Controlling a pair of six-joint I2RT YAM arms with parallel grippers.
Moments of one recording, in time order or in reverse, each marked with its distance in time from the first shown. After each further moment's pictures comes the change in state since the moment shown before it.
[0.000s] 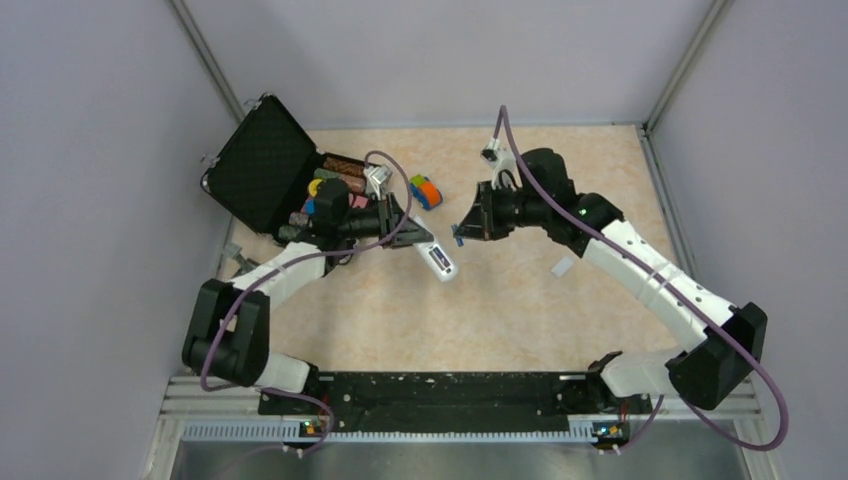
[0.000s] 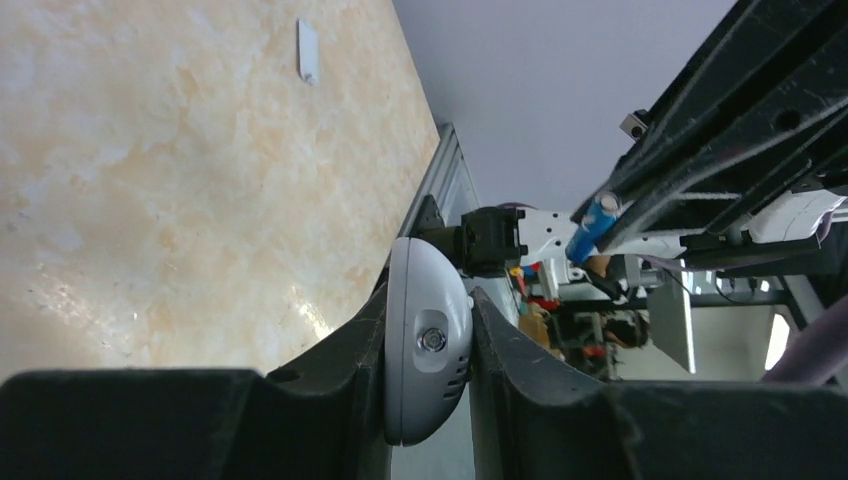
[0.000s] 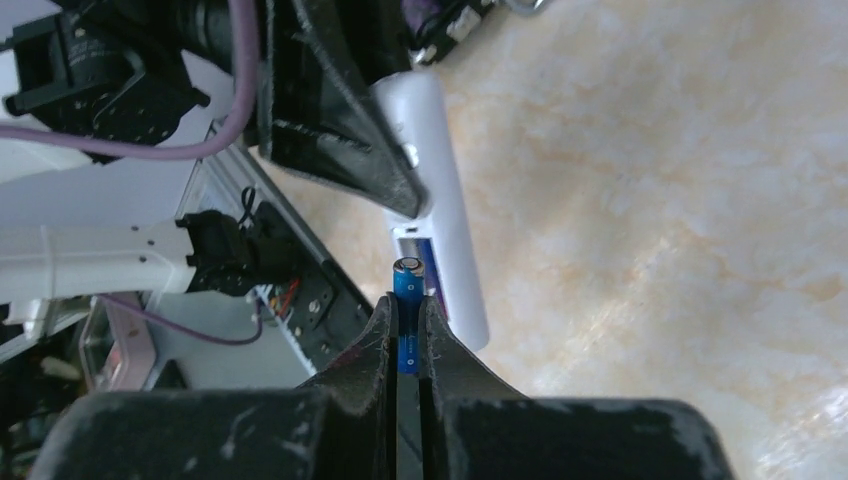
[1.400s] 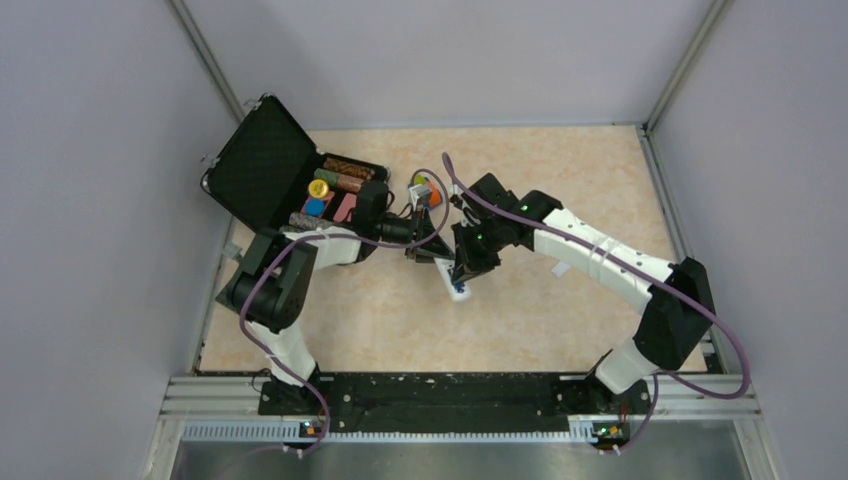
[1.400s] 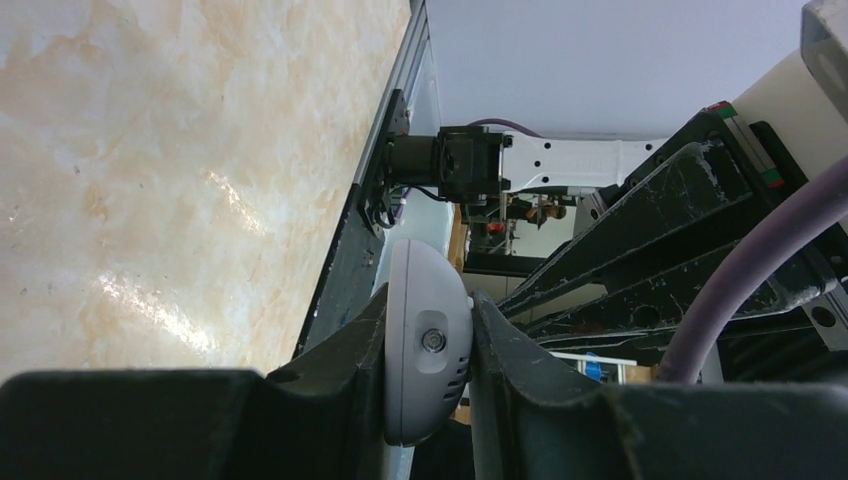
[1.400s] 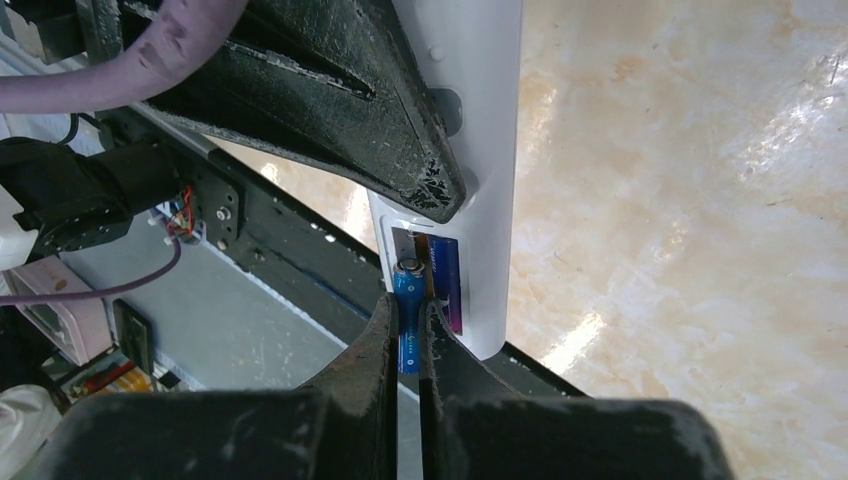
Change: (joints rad) left arm -0.126 0.395 0.132 0.059 0.197 -0.077; right arm 0.150 0.256 0.083 -0.371 0.121 0.089
